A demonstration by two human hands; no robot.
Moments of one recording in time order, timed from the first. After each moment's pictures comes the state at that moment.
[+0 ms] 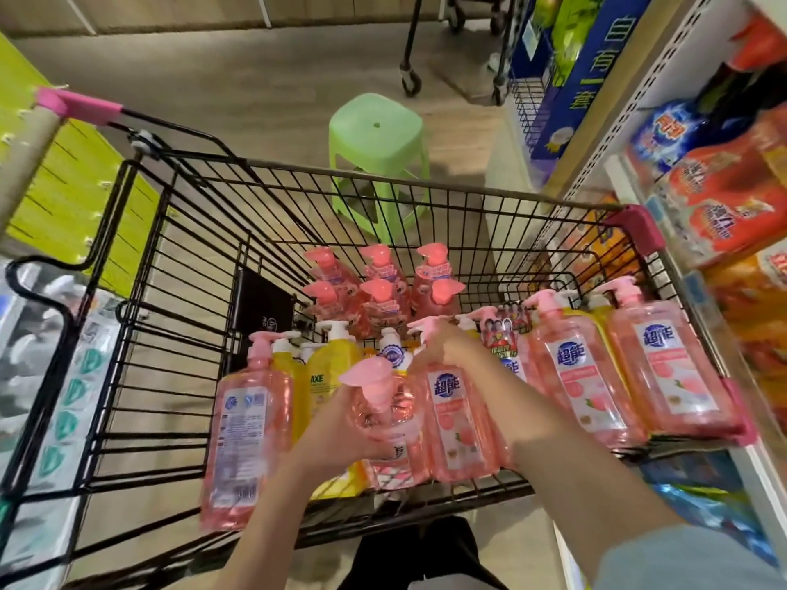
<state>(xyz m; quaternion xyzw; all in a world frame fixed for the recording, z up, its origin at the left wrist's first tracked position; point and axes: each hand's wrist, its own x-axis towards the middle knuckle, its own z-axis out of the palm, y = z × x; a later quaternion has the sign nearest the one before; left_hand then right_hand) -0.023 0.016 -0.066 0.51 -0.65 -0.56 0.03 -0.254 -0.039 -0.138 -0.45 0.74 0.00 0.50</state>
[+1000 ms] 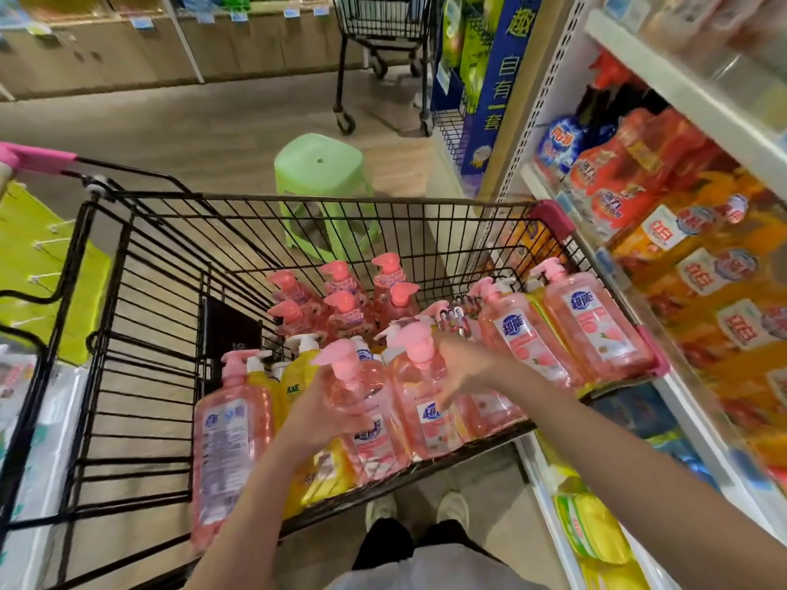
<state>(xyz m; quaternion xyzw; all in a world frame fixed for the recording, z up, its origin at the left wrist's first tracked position) -0.025 0.011 -0.051 0.51 -0.67 -0.54 0.02 -0.245 0.077 -0.005 -0.51 0.73 -0.03 0.45</state>
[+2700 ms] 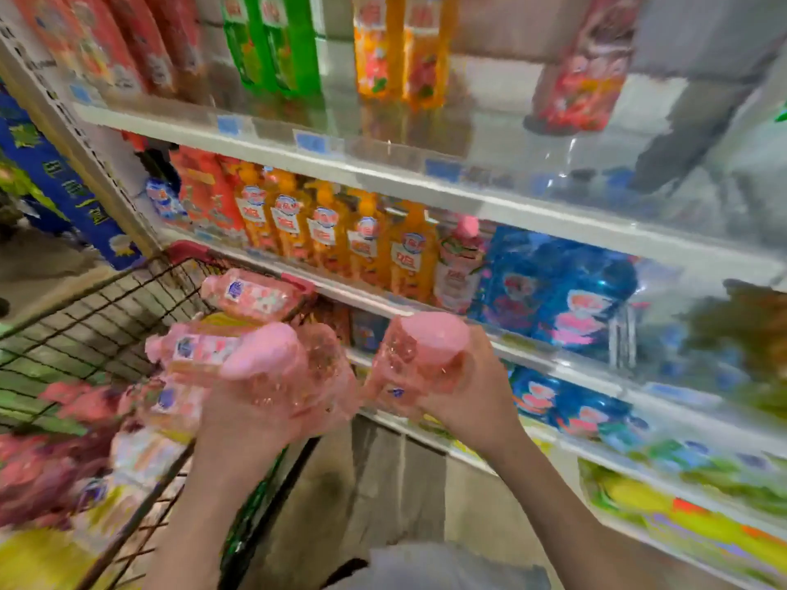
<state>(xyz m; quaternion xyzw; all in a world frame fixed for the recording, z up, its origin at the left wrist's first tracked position) -0.131 0.278 0.085 0.18 -0.77 -0.61 0.09 -0.181 0.489 0.059 -0.05 0.83 -0.55 -0.03</state>
